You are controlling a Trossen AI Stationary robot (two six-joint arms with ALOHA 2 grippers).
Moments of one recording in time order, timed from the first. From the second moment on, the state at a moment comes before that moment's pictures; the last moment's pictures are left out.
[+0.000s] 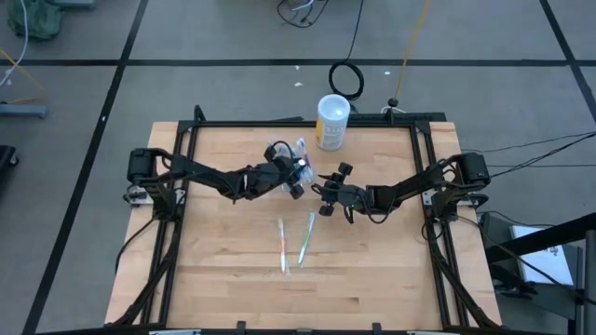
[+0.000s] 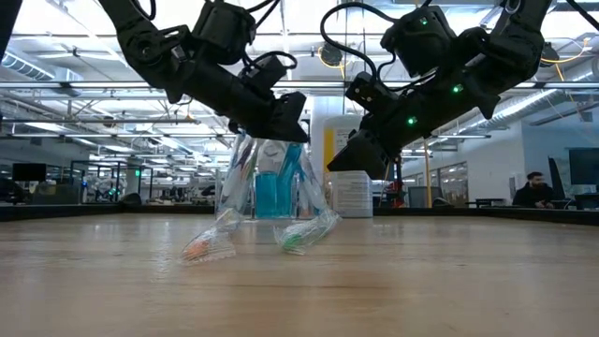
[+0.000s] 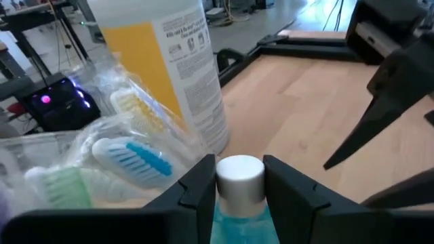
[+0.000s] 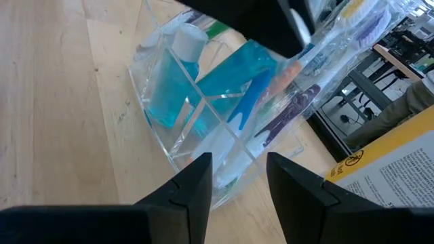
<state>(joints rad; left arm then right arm) 0.11 1.75 0.81 0.64 -0.51 0.02 0.03 1.71 0.65 0.62 0.63 -0.19</state>
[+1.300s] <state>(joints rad) -0.17 1.47 0.81 0.01 -0.06 -0.69 0.03 1.71 0.65 0.61 0.62 -0.12</state>
